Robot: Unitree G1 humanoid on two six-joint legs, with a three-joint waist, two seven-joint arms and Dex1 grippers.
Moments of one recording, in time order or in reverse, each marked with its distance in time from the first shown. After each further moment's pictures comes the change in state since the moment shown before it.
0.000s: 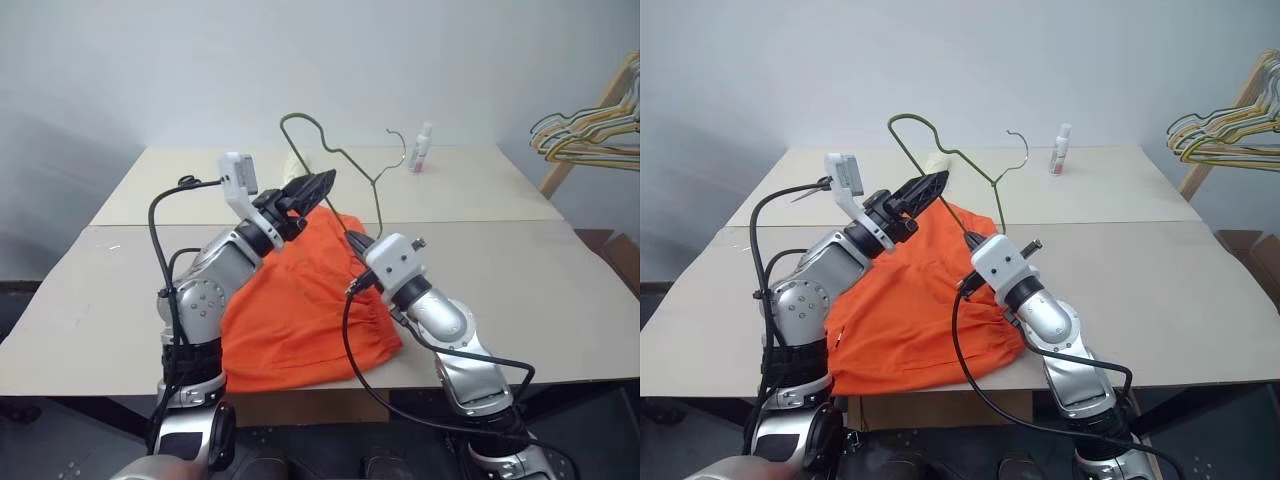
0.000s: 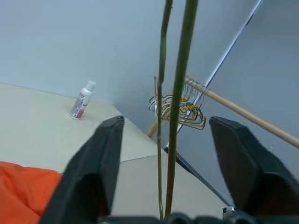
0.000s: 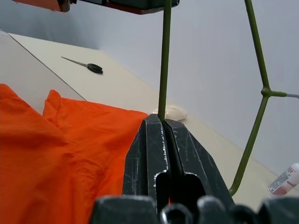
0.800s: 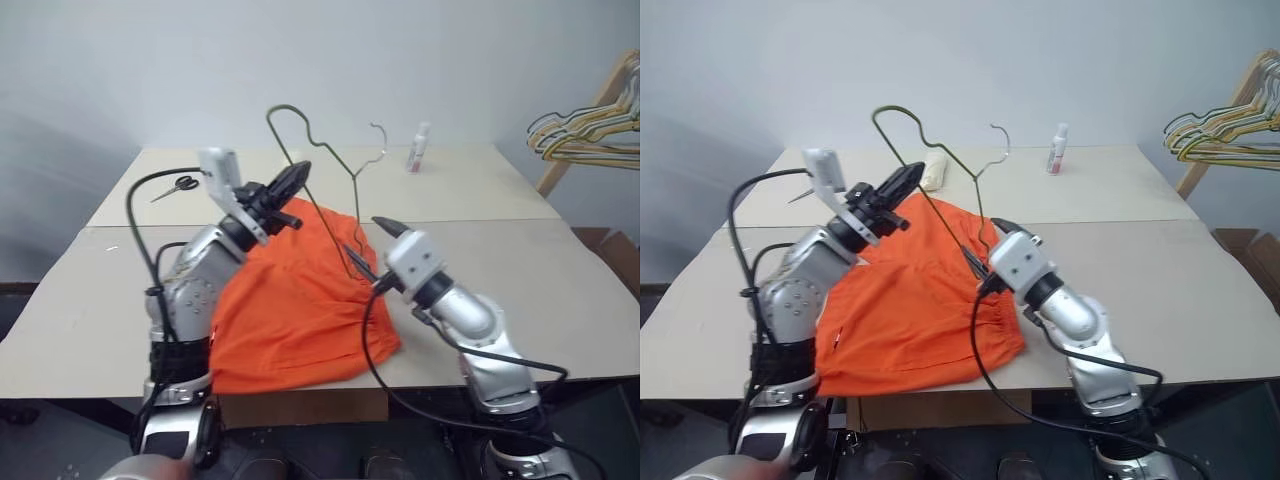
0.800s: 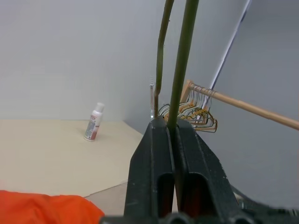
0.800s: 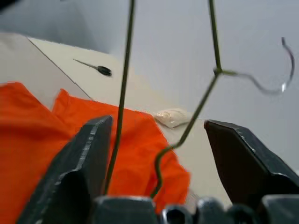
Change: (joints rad) left arm 0.008 0.163 0.033 0.037 0.008 -0.137 -0.270; right arm -0.001 -0.149 -0.199 -0.090 0.350 0.153 0.242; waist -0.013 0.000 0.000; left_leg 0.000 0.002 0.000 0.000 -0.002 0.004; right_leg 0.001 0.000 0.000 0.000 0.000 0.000
